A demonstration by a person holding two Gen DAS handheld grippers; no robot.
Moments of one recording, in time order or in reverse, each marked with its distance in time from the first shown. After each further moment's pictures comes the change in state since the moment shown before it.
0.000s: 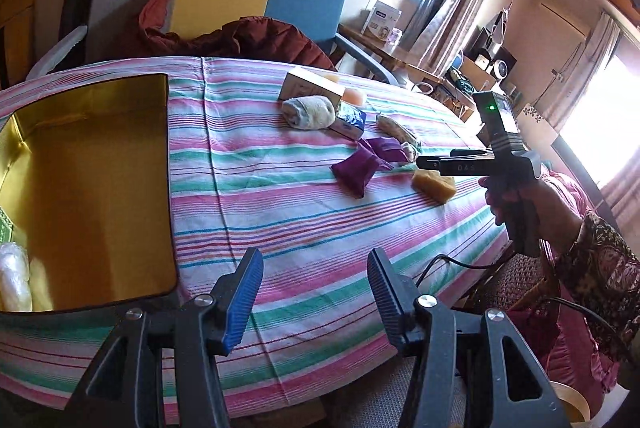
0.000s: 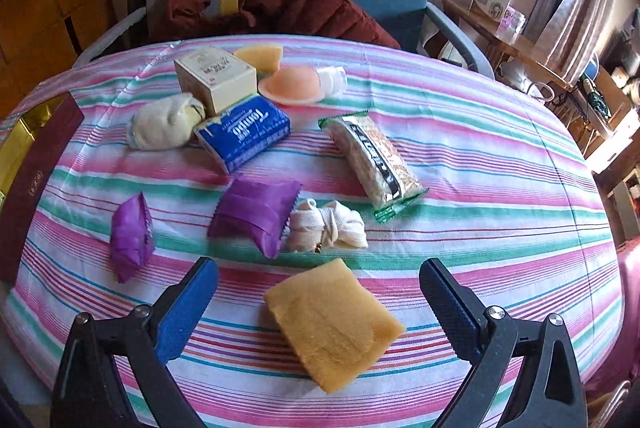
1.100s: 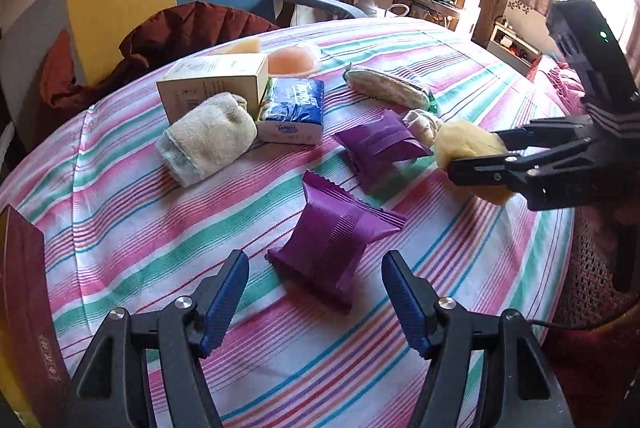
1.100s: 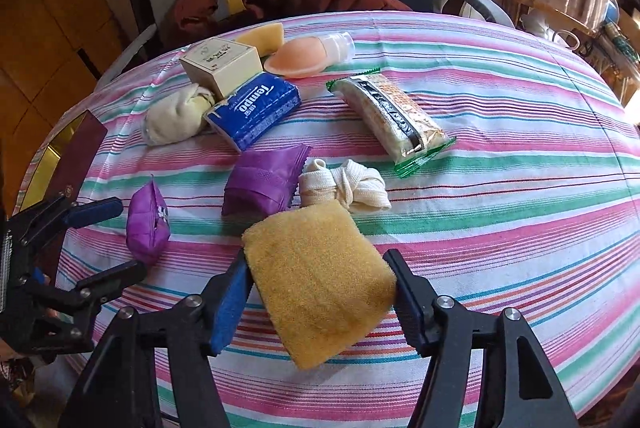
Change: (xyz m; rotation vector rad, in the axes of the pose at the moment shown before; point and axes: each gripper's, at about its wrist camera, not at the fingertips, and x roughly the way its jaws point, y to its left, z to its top) left arm 0.180 -0.076 0.077 0.329 0.166 0.082; right arm 0.006 -0.016 -0.017 0.141 0.016 0.203
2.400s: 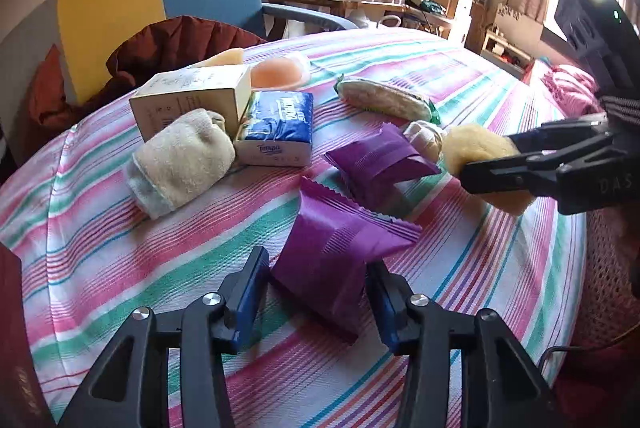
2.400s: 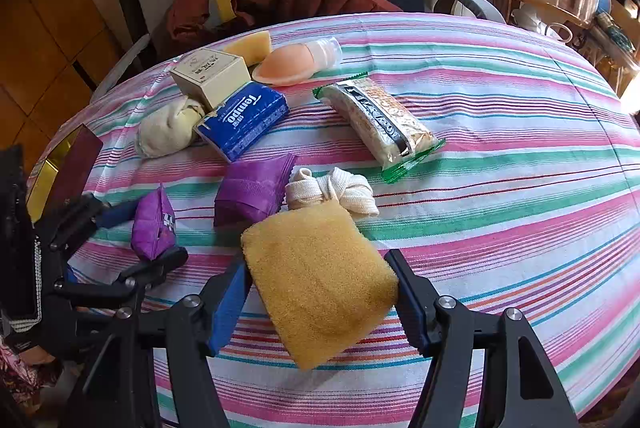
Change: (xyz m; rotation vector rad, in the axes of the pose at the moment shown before) left arm 0.021 -0.003 0.005 0.033 -0.091 -0.019; right arm 0.000 -0.012 0.005 0.040 -0.015 0.002
